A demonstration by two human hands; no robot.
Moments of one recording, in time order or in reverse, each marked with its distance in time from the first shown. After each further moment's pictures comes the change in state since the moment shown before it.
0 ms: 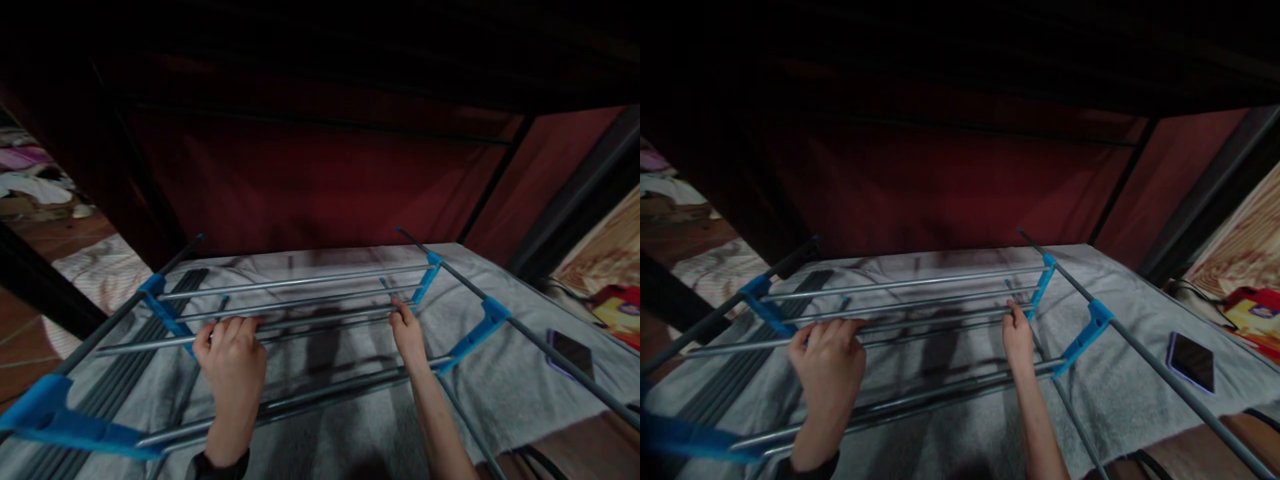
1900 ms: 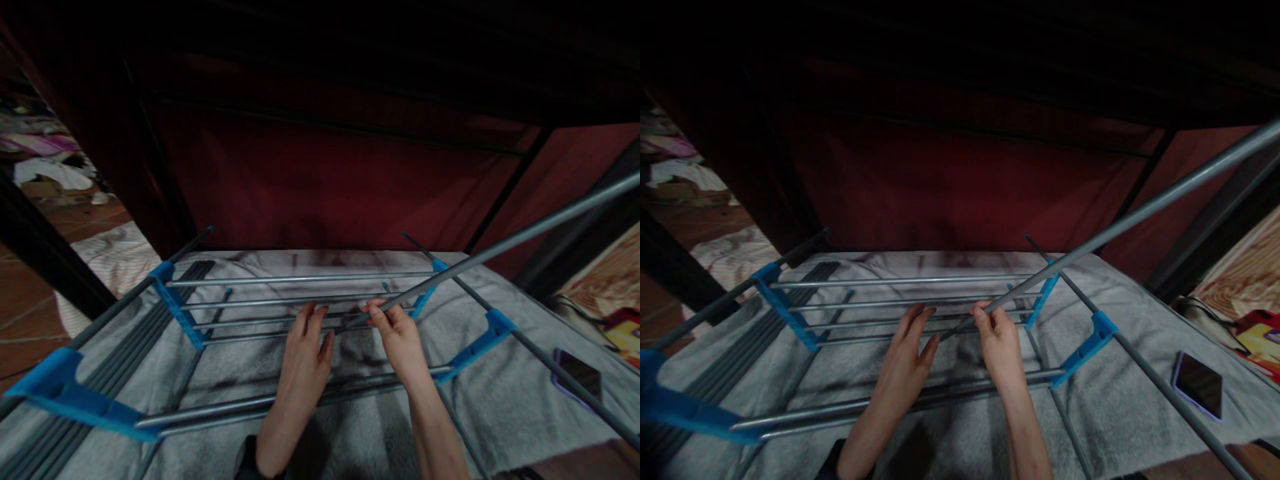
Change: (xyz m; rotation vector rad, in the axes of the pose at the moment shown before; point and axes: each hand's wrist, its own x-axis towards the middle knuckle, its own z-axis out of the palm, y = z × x) left_hand -0.019 0.087 0.019 -0.728 -0.277 -0.072; right_hand -0.034 -0.083 -0.004 0.323 -0.299 -0.099
